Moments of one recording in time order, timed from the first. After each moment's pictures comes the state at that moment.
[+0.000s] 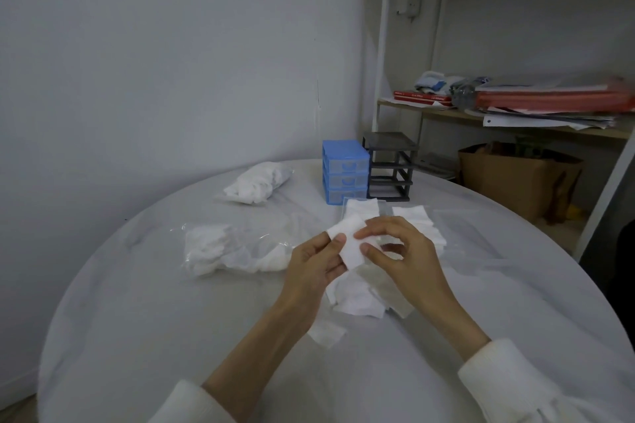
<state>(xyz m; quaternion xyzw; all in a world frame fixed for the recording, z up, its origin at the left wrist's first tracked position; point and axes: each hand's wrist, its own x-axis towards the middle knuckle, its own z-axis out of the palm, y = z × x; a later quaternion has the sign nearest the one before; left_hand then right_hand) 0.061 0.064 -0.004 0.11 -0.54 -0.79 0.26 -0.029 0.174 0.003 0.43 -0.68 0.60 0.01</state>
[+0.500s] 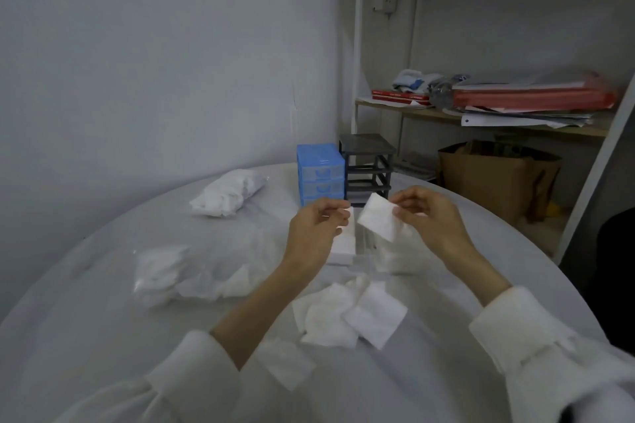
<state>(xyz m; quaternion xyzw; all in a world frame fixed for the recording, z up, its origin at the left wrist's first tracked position) -0.016 0.052 0.027 0.14 -0.72 -0.60 0.32 -0.128 0.188 0.036 0.32 -0.76 0.56 0.02</state>
